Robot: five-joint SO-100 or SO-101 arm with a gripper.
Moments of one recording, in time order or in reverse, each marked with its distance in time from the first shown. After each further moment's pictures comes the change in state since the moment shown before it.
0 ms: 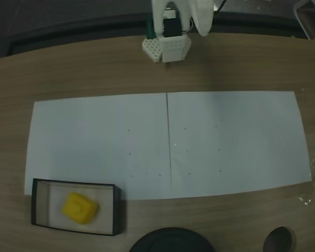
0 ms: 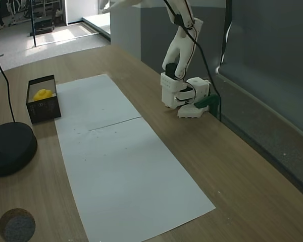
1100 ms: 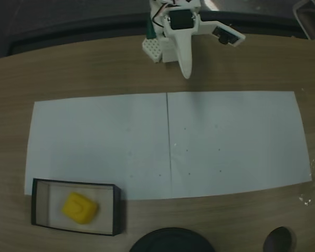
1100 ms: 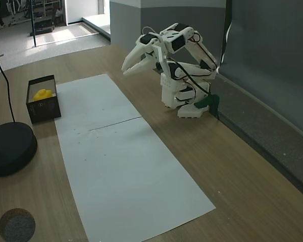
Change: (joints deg) arm -0.1 75.0 103.4 -34.2 -0.1
